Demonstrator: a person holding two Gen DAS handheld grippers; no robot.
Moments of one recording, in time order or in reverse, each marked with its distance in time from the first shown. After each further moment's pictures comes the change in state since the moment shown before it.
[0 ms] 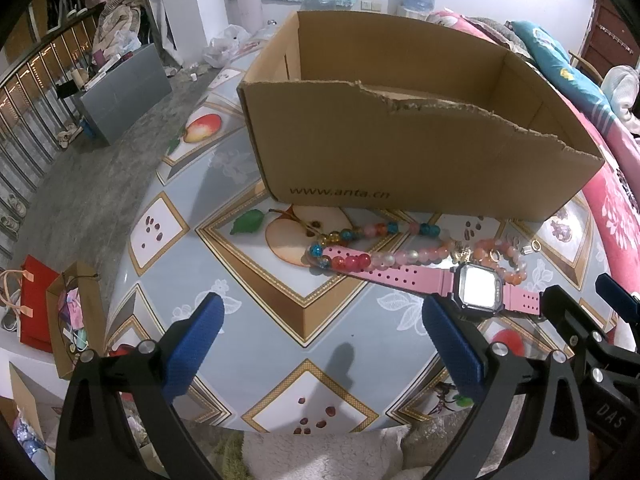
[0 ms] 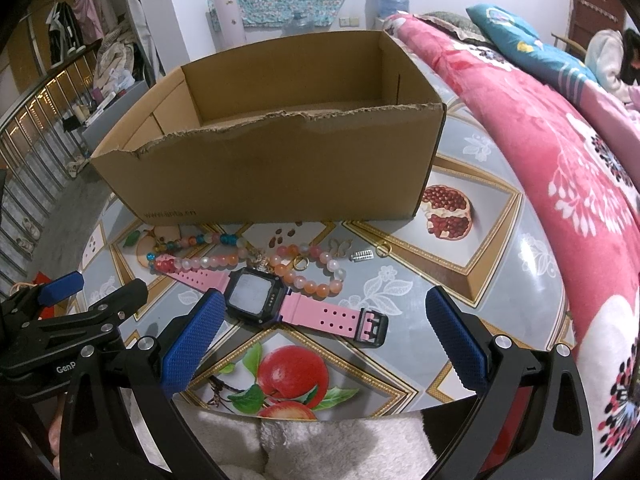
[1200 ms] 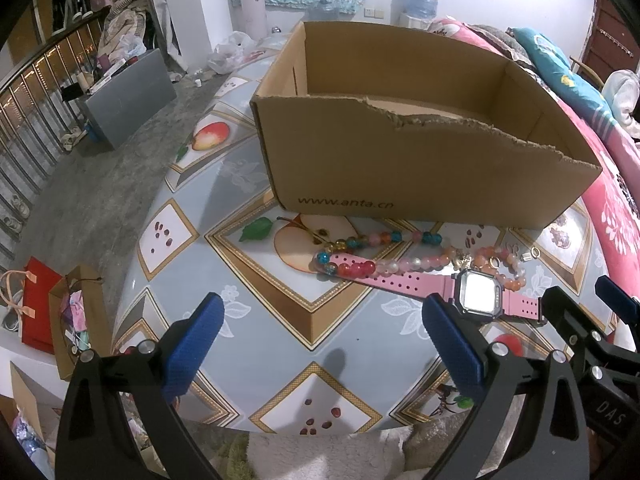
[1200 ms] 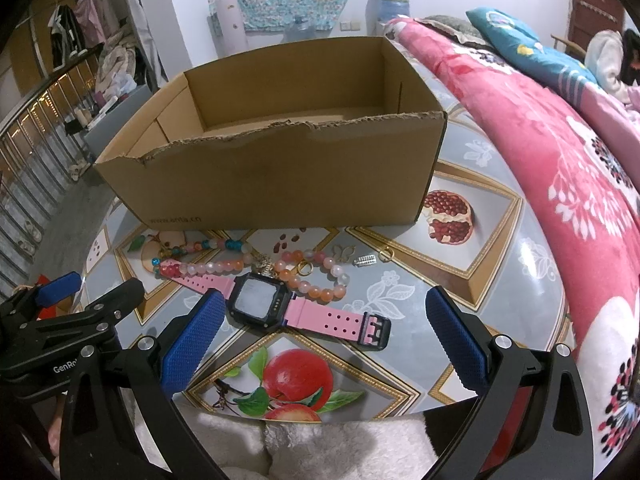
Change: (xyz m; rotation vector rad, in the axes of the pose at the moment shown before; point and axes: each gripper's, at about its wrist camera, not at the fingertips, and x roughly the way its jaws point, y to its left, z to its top) left arm -0.009 0.002 0.002 -0.005 -0.033 0.011; right arm -0.001 0.005 0.005 0.003 -0.014 0.001
